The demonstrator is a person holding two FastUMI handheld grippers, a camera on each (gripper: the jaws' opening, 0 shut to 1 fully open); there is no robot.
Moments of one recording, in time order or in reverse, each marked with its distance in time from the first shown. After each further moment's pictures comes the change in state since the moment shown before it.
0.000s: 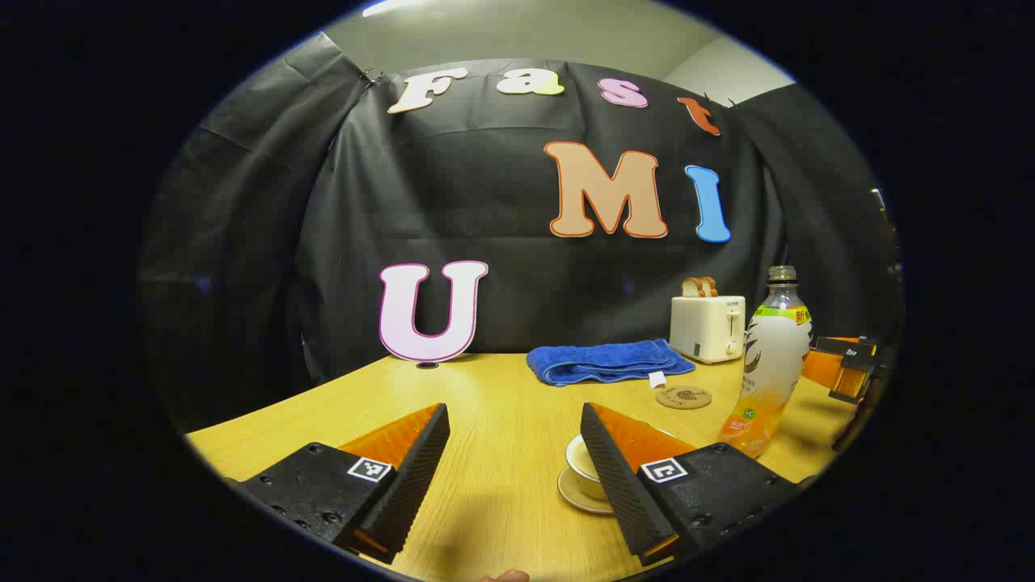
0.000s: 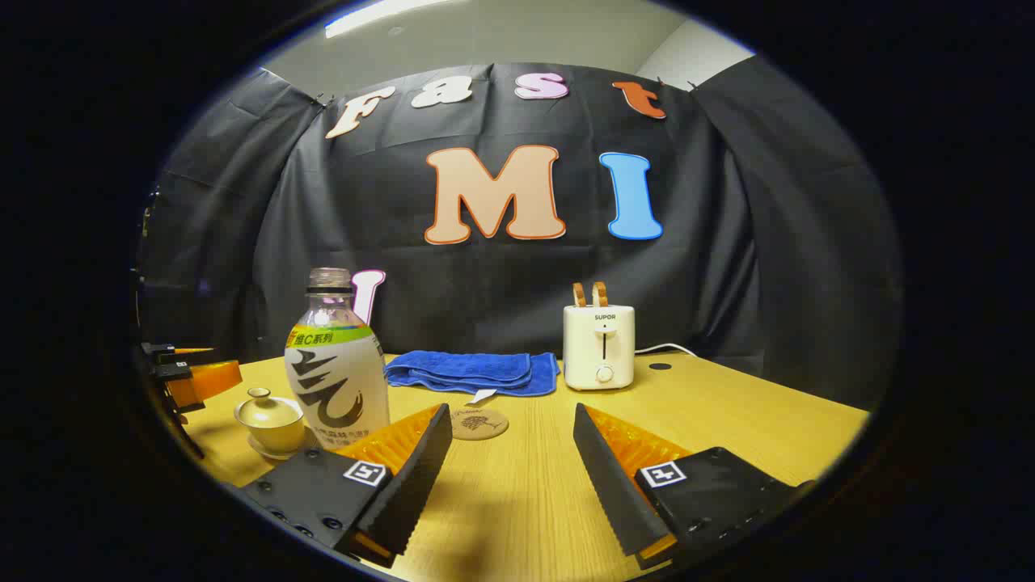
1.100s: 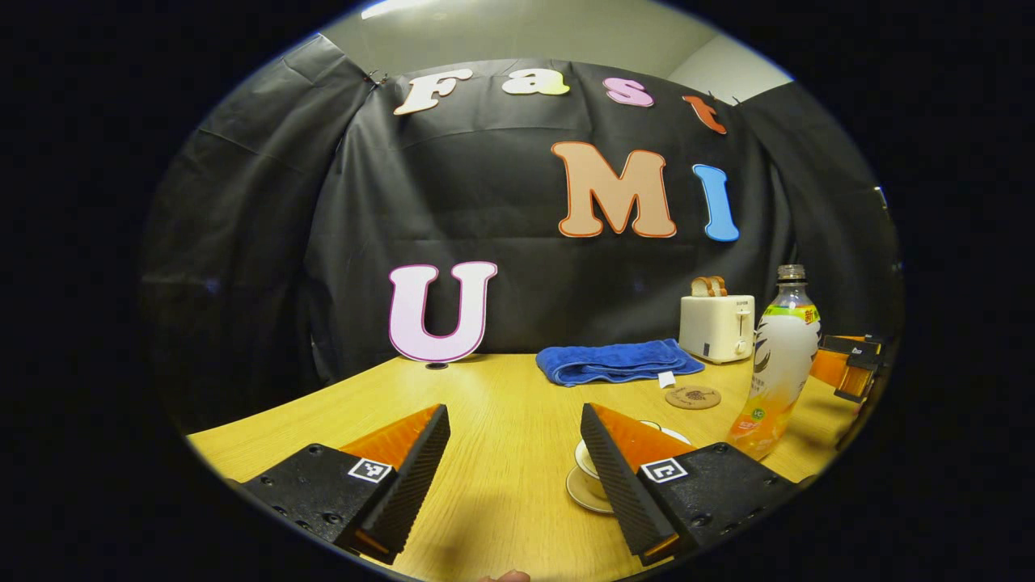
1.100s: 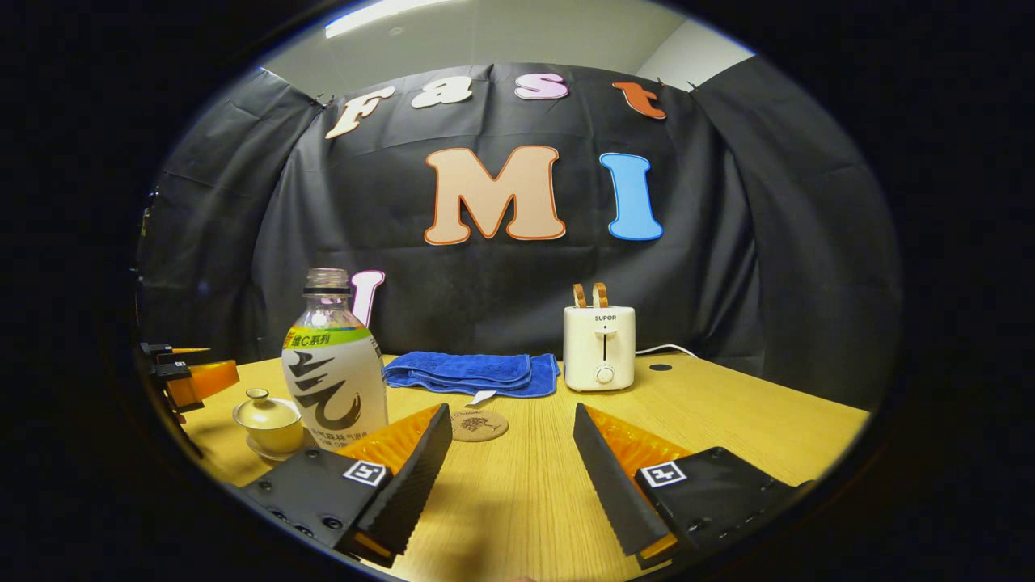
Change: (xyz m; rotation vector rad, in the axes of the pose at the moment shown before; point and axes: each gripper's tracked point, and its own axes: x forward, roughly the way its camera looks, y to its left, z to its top) left arm -0.001 0.008 -0.002 0.001 0.003 0.038; right arm 0.002 -0.001 0.001 -0.002 -0.004 -0.005
